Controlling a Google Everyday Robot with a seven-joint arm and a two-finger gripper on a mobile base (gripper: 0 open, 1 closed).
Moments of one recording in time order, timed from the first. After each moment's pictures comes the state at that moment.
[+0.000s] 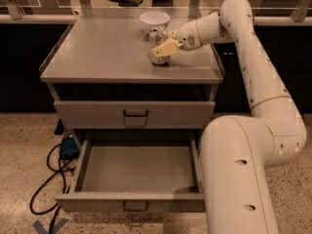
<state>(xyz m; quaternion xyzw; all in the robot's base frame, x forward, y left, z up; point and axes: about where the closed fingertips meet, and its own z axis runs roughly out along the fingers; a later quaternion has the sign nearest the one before) 0.795 -0.025 0.861 -0.51 0.68 0.34 0.41</state>
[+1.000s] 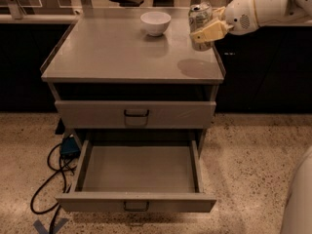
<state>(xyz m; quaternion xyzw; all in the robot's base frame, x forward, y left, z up) 0.706 -0.135 0.961 -0.50 0.70 0.24 0.44</state>
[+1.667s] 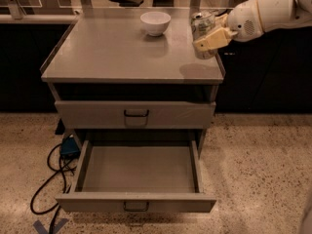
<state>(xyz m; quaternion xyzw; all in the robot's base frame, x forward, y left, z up) 0.680 -0.139 0.950 -0.51 0.71 0.25 0.42</state>
